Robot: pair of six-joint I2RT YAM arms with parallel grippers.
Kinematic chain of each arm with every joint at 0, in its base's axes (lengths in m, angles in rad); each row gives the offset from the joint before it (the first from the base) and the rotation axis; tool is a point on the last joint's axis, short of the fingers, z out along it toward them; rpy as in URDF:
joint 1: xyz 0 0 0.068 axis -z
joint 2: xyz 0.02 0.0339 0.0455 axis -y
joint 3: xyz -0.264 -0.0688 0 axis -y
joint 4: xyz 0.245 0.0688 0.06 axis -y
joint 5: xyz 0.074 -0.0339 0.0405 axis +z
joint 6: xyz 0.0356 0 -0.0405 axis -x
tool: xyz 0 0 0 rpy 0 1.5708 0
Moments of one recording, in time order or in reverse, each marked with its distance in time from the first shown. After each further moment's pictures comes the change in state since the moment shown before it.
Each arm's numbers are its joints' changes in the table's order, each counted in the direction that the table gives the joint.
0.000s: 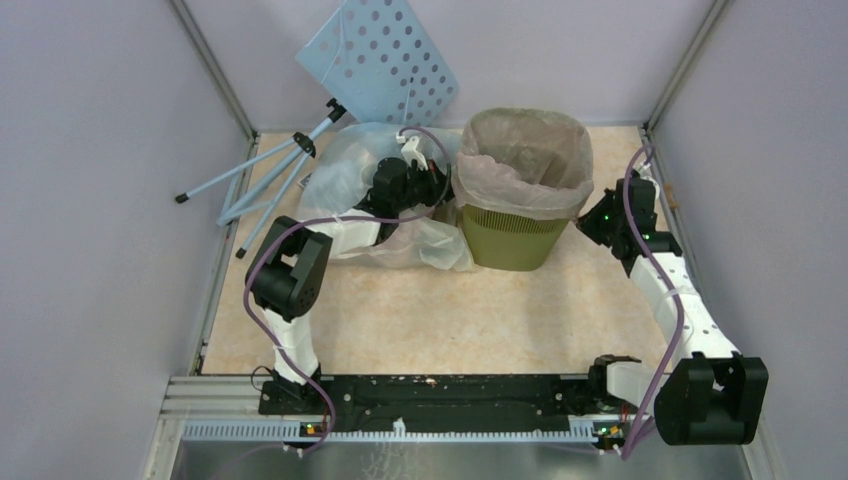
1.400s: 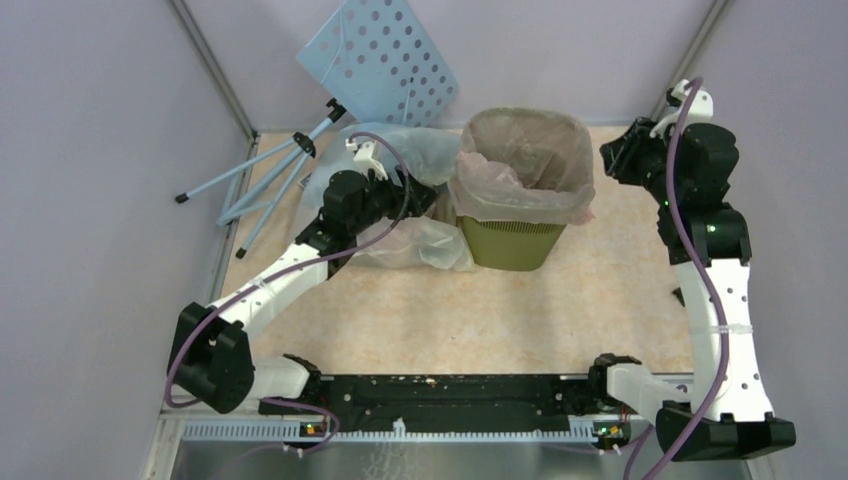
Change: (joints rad) left arm 0.000 0.583 -0.212 -0.364 0.189 -0.037; right arm -0.016 0.081 0.553 -0.203 0.096 0.416
